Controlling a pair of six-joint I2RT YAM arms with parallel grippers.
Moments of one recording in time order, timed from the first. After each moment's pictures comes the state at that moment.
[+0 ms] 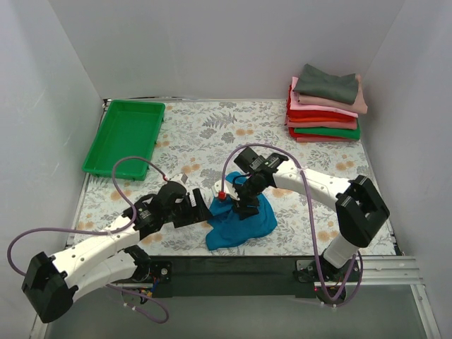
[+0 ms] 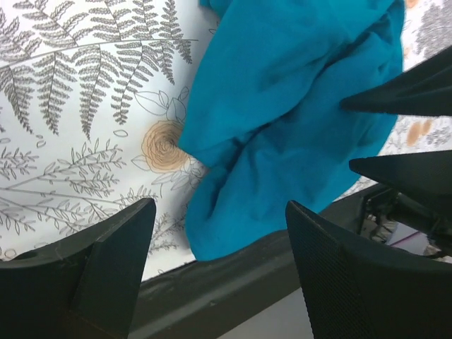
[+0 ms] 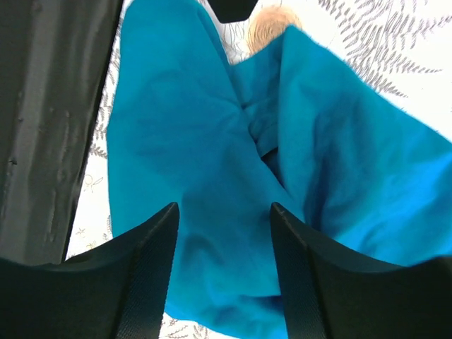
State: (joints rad) left arm -0.77 0.87 0.54 -0.48 0.02 -0.94; right arm 0.85 1.62 1.18 -0.82 -0.64 -0.96
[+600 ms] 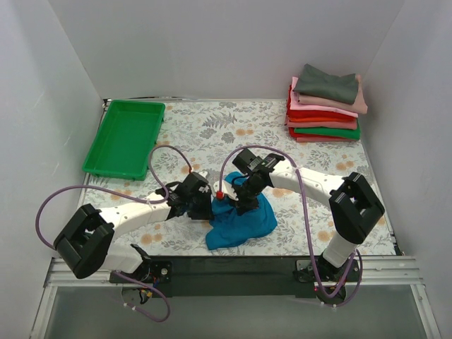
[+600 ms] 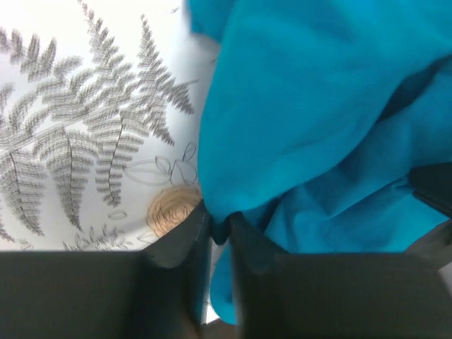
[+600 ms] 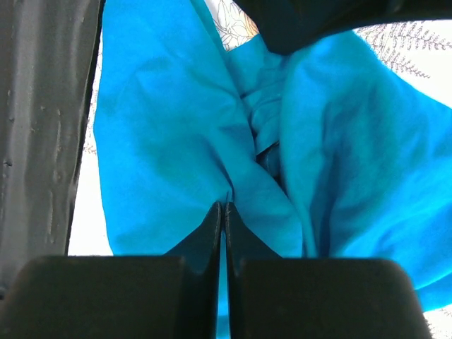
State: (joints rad) left arm -0.77 1.33 0.64 -0.32 0.07 -0.70; right arm 0.84 1.67 1.18 -0.82 -0.62 -0.93
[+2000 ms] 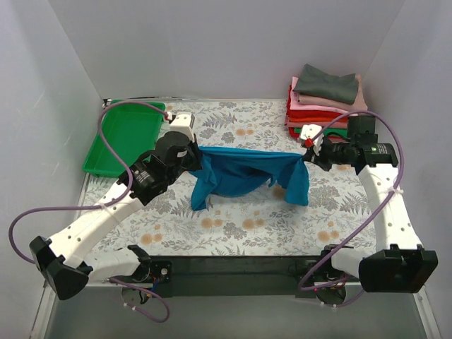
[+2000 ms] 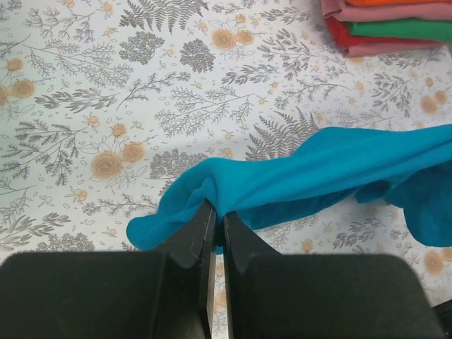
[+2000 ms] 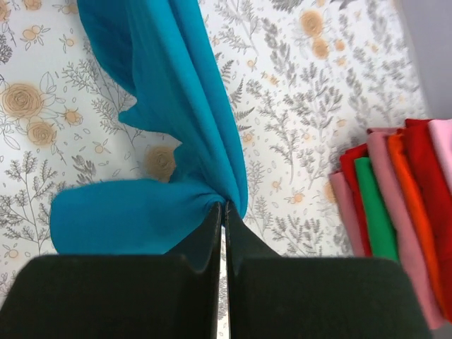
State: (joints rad) left arm -0.75 1.12 1.18 -0.52 -0.36 -0.45; right arm 0.02 1.21 1.24 -0.96 -0.77 -1.10
